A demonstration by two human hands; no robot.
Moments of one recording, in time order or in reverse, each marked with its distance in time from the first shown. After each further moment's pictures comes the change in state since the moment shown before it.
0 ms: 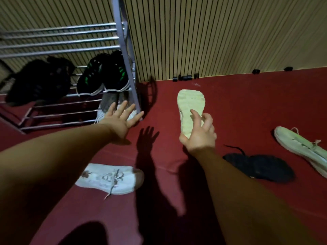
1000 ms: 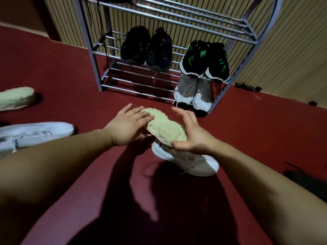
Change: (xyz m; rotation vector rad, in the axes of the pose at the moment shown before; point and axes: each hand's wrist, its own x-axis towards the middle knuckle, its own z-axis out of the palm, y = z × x) left_hand -0.146 -0.174 0.244 -0.517 0.401 0.052; right_hand -0.103 -0.258 0.130 0.154 -0.617 -0.608
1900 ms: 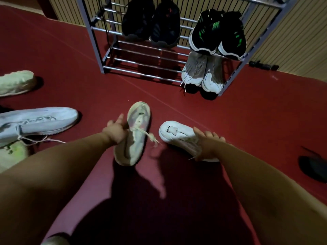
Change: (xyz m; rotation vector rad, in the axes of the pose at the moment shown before) left_hand -0.027 -0.019 0.073 -0.625 -0.293 -0.778; right_hand -0.012 0.089 0.050 -0.584 -0.398 0.598
